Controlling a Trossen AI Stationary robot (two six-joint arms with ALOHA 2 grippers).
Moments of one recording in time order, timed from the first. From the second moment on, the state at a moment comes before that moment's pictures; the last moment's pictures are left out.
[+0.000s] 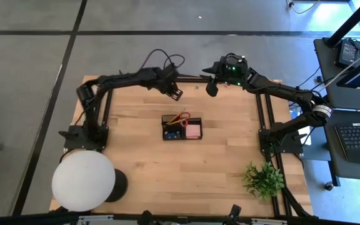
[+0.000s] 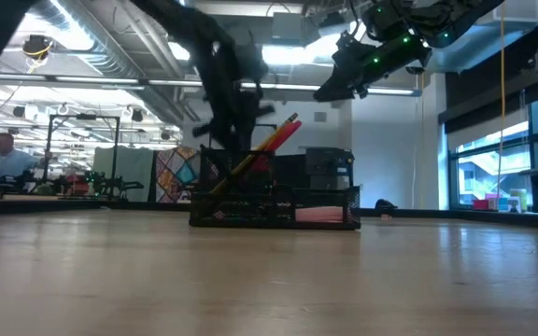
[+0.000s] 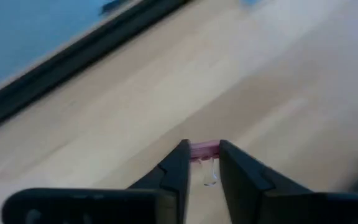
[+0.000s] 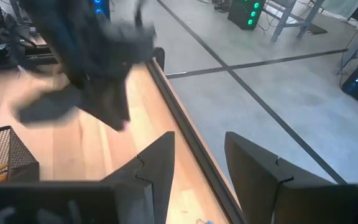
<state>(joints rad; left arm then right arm) 0.53 1.87 1.46 -0.68 -0.12 -0.43 -0.65 1.40 1.01 0.04 -0.17 -0.22</state>
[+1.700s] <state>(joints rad) 0.07 1.82 1.46 -0.84 0.05 -0.15 -0.64 1.40 1.01 -0.11 -0.17 -0.21</state>
